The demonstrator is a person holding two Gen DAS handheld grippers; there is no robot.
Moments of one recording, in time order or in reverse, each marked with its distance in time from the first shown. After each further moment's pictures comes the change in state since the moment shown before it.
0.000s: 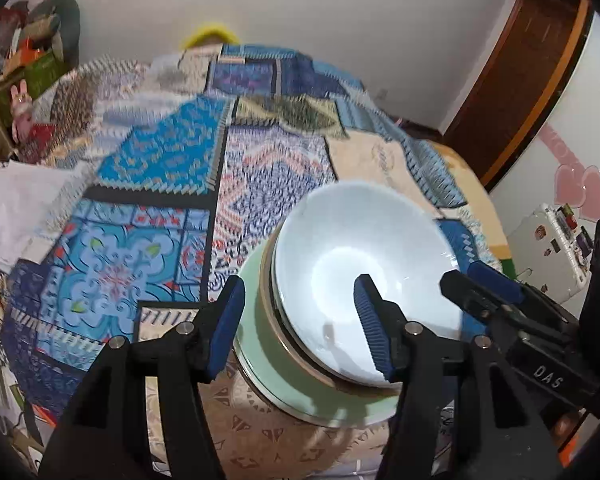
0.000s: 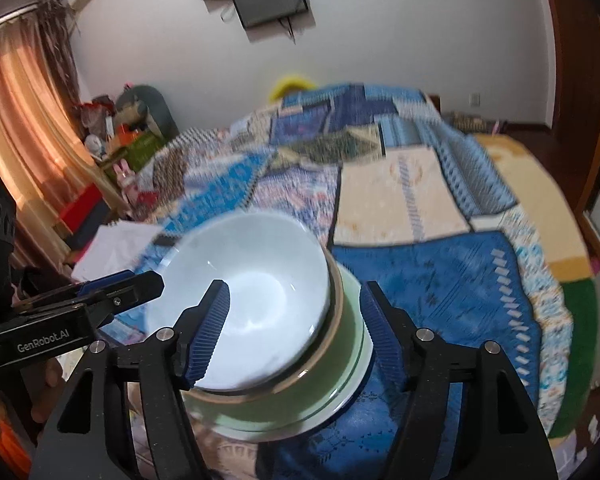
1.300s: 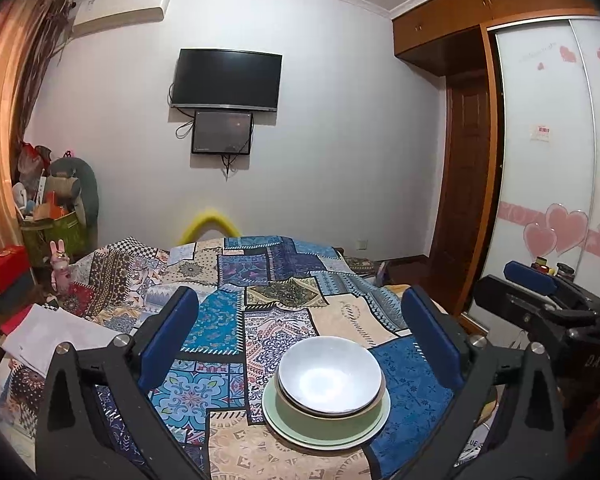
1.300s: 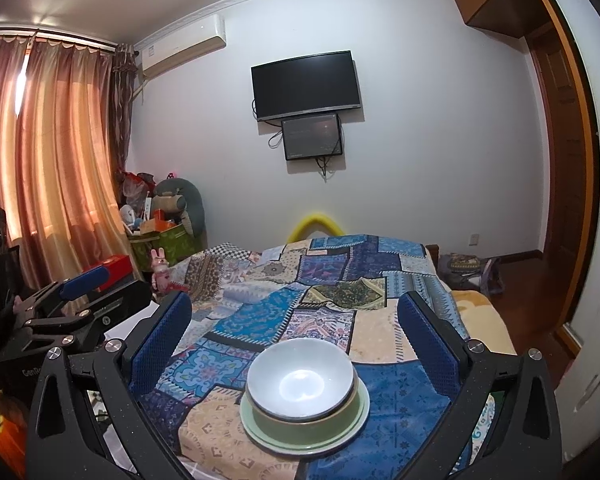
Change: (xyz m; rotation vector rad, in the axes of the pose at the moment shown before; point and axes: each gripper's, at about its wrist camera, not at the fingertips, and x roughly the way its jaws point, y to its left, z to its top) left arm -0.208 -0.037 -0.042 0.202 -0.638 0.023; right arm -0.136 0.069 -0.002 -0.173 -0.445 -0.010
